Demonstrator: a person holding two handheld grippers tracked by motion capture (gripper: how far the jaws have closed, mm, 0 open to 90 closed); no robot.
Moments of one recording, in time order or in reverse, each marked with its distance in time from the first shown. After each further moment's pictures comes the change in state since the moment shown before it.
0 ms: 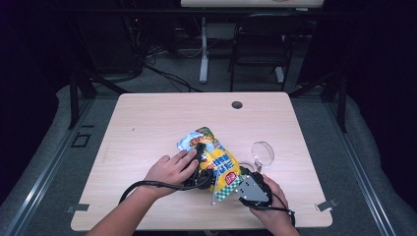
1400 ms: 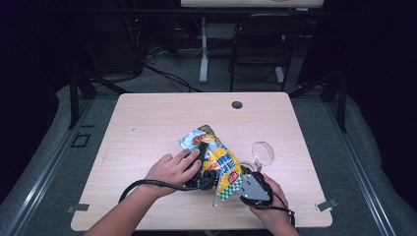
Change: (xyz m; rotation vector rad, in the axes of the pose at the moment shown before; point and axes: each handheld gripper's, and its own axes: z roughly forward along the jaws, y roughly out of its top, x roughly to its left) left arm 0.009 0.006 -0.007 -0.004 0.025 0.048; right arm -0.002 -0.002 0.001 0.003 -0.008 0.026
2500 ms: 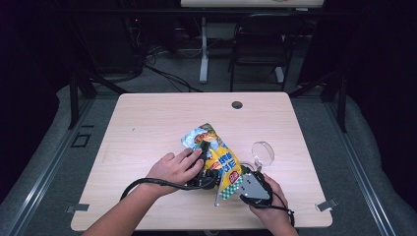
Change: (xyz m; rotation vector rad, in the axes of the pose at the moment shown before) left arm 0.006 0.004 -0.002 0.000 0.014 0.017; right arm 0.000 0.000 0.002 0.003 -0.003 0.020
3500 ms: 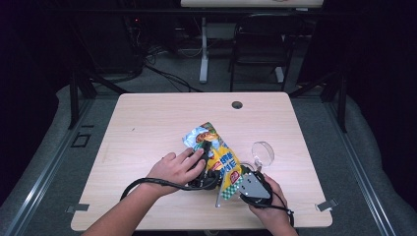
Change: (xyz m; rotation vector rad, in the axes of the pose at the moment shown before) left arm 0.003 0.004 -0.003 0.002 0.014 0.037; right arm 0.000 0.000 0.001 0.004 0.003 0.018
